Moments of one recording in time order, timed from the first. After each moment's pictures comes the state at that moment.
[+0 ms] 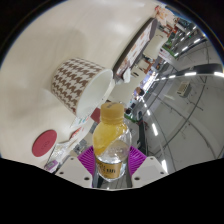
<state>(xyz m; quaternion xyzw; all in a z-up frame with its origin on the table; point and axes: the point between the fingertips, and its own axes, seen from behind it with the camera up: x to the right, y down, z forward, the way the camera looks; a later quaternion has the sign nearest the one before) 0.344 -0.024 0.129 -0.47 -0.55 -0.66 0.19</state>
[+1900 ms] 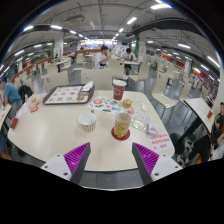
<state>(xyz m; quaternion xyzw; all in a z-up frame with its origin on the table) 0.316 -0.257 0.125 -0.91 0.03 -0.05 0.41</state>
